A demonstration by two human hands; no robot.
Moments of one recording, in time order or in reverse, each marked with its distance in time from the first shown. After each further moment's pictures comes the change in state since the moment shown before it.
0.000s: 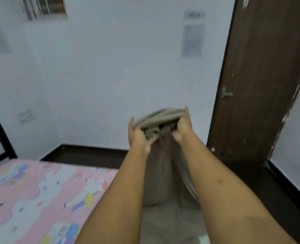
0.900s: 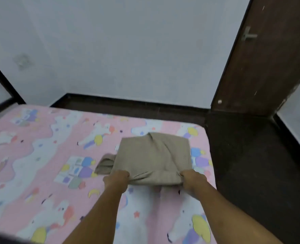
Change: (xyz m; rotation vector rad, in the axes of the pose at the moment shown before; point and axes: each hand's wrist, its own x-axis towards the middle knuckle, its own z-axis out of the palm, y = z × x) left_hand -0.142 -0.138 -0.235 2.081 -0.437 -0.505; right_hand -0.167 0.240 -0.156 -1.761 -0.606 0.481
